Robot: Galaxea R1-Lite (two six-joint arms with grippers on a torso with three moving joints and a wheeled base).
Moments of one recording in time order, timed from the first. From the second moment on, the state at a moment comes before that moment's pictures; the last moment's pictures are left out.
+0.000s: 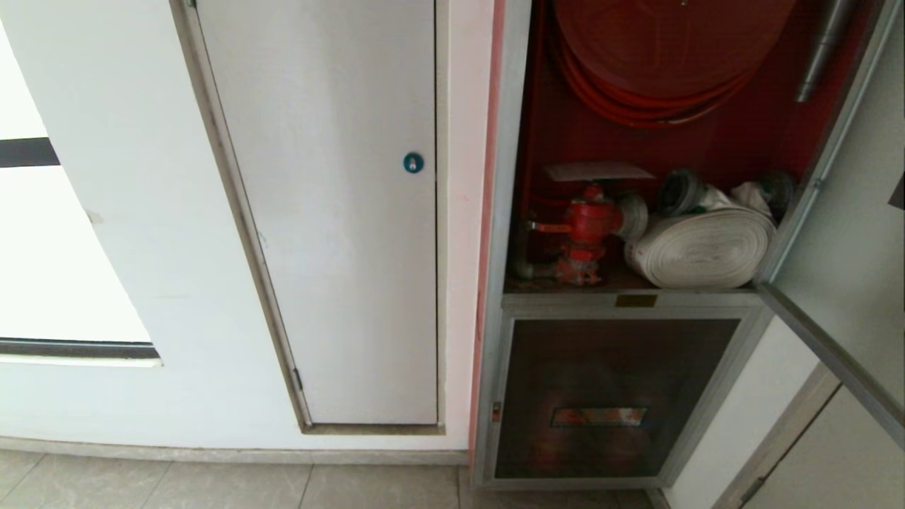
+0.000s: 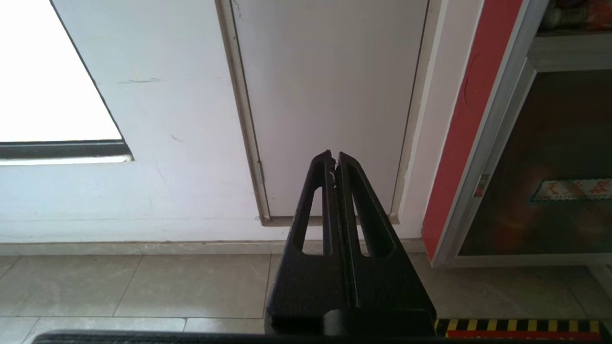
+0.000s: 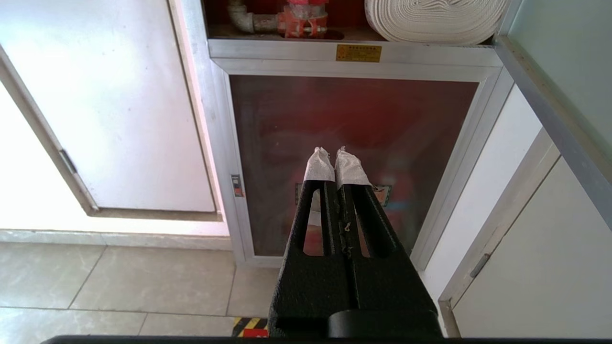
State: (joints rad) left arm 0.00 0.00 0.00 -0.02 -0.01 0.03; right arm 0.00 0.00 0.00 0.00 0.00 0.00
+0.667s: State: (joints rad) left arm 0.00 0.00 0.00 -0.02 -0.01 0.03; right arm 0.00 0.00 0.00 0.00 0.00 0.00
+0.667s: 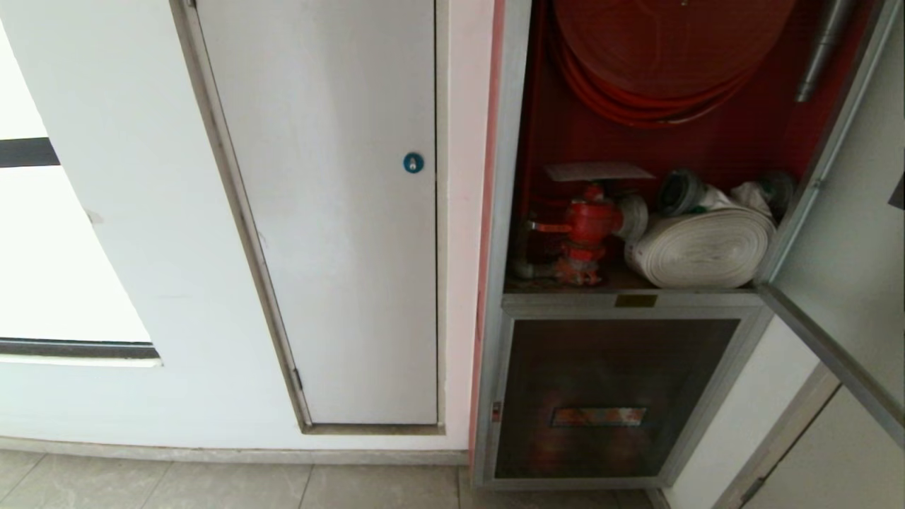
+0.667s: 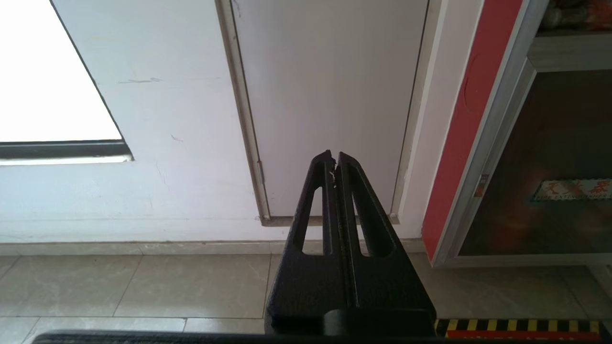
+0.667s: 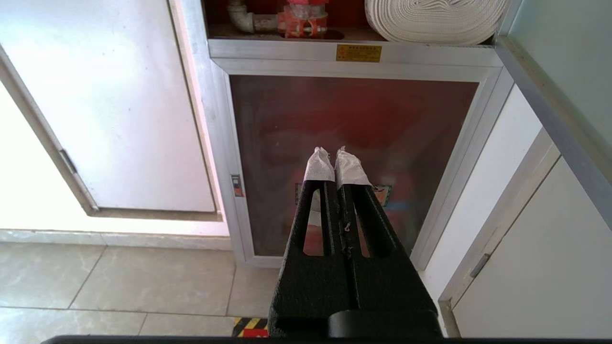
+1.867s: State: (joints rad) left arm 0.00 0.00 0.00 -0.02 -0.01 0.03; right arm 0.00 0.00 0.00 0.00 0.00 0.00
